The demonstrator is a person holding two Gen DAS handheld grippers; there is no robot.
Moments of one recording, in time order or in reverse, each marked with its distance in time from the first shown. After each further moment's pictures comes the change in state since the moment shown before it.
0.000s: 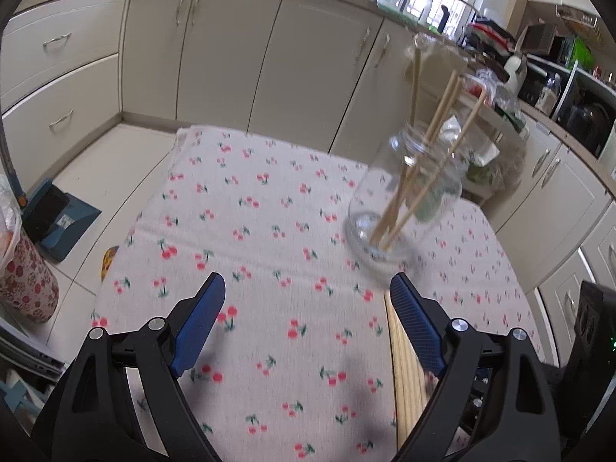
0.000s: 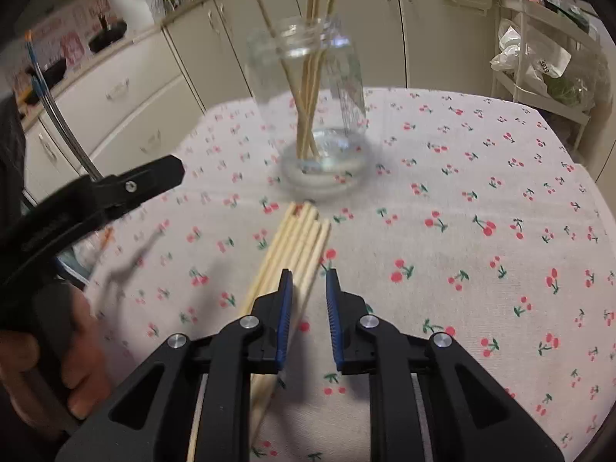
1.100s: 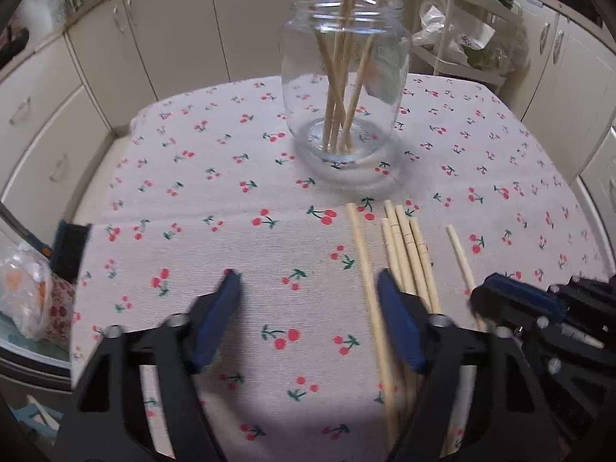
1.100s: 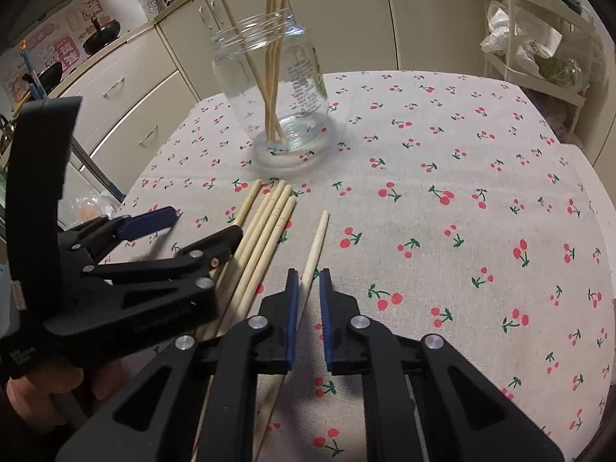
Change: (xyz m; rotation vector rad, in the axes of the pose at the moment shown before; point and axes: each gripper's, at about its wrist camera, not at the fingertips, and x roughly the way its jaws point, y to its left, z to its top) left arm 0.038 -0.067 -0.027 0.320 0.234 0.163; right arm -0.016 -0.033 -0.006 0.072 0.040 0.057
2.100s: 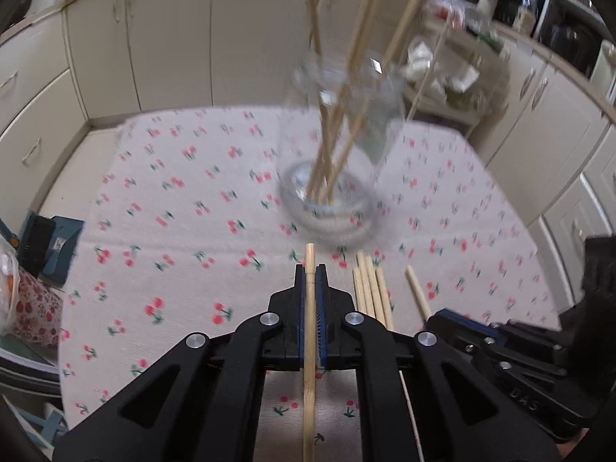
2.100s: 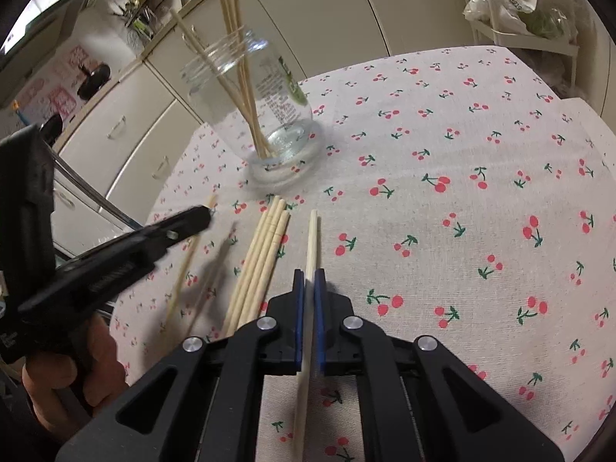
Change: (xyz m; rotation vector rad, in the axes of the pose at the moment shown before) left arm -0.022 0.021 0.022 -0.124 -0.084 -0.177; right arm -0.001 -0.019 0.004 0.177 -0.036 0.141
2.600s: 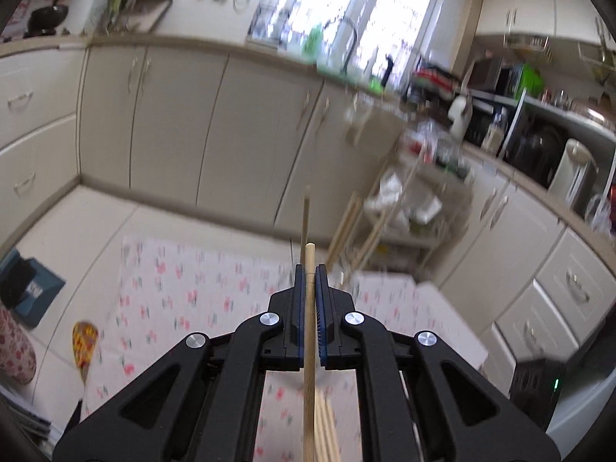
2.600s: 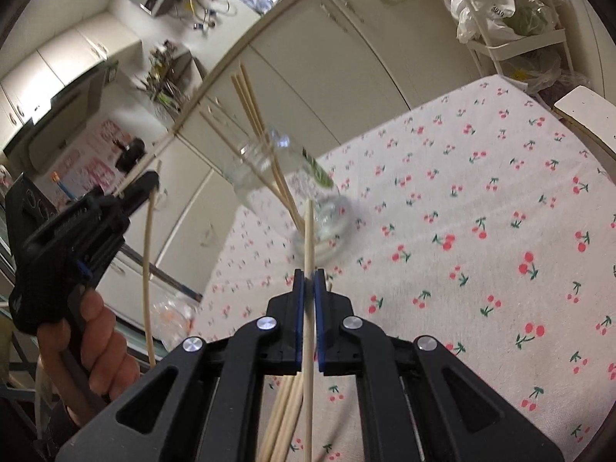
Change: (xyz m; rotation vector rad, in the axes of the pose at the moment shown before) left arm -0.090 0.015 0.066 -0.100 -0.425 -0.137; right arm -0.040 -0.012 0.013 0.127 -0.219 0.185
